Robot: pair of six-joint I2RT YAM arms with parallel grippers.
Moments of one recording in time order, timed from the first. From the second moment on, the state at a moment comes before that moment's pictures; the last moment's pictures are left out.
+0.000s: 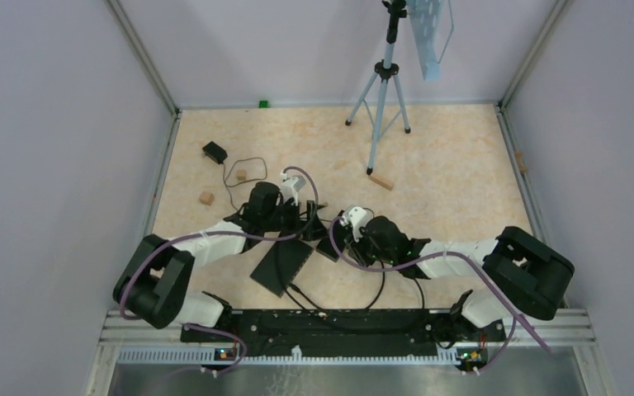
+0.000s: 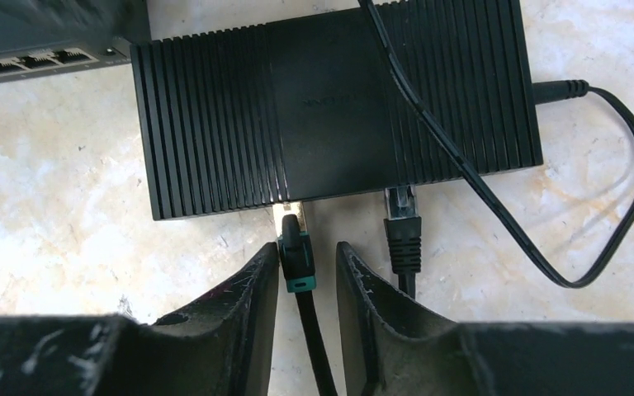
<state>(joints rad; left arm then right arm) -0.50 1.37 0.58 0.17 0.53 -0.47 0.91 1.43 0.47 0.28 0.01 0.05</state>
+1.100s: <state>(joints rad) -0.54 1.61 0.61 0.32 0.62 -0.46 0.91 1.41 0.46 0.27 -0.01 0.11</state>
